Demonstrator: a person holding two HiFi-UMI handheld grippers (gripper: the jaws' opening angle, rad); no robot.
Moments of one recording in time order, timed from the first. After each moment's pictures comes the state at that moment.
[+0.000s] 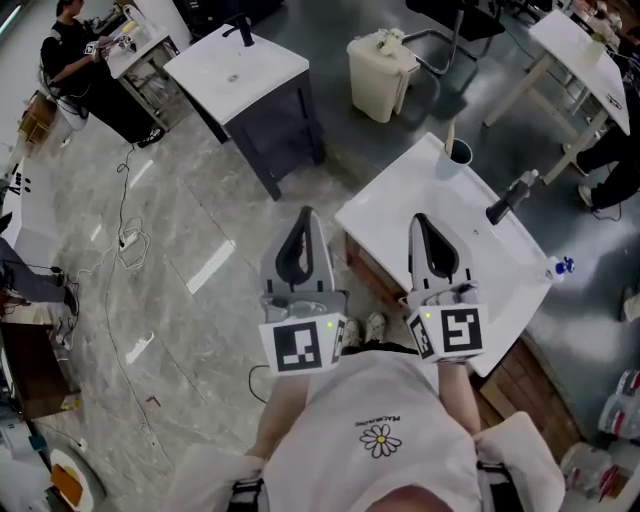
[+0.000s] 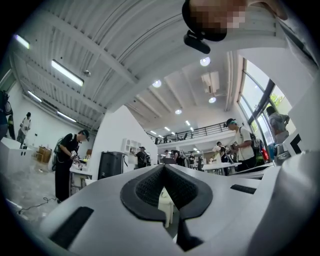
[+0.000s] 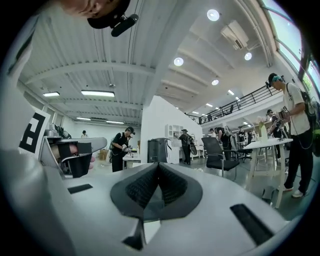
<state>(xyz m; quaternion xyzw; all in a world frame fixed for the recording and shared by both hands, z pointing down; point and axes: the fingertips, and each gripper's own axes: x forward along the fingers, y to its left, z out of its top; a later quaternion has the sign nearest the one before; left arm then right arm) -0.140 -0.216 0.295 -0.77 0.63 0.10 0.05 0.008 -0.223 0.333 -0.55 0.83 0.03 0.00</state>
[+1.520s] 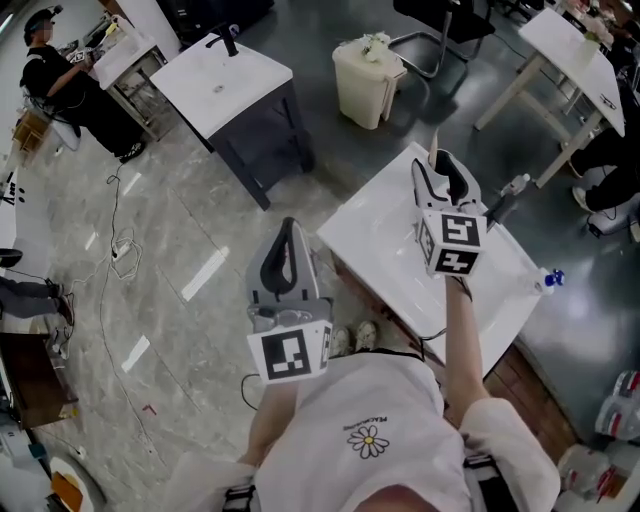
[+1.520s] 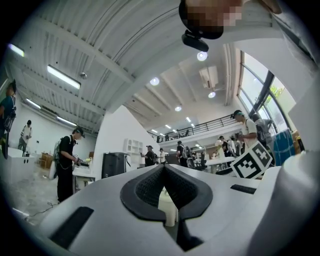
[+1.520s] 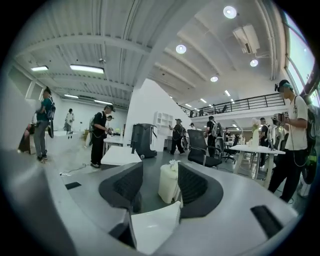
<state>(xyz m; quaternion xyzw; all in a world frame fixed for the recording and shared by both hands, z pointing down) -0.118 -0.244 0.302 -0.76 0.64 0.06 0.08 0.100 -0.382 0.367 -0.61 0.78 0.03 -0.09</state>
